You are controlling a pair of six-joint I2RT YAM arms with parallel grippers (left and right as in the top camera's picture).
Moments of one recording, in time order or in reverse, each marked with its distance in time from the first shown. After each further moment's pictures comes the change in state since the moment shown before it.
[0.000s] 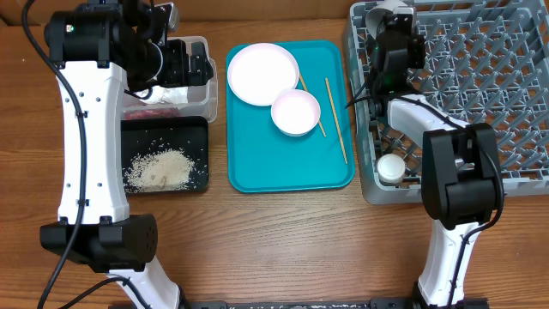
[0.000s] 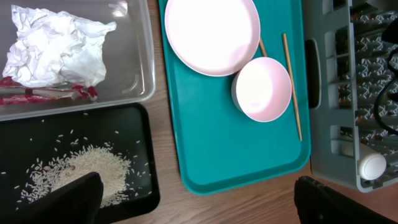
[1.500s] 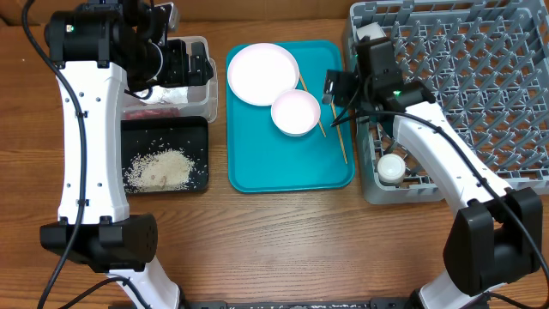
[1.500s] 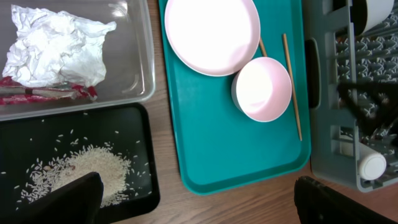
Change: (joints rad) left arm 0.000 0.000 0.000 0.000 0.000 0.000; right arm 0.148 -0.394 0.000 -1.018 -0.779 0.655
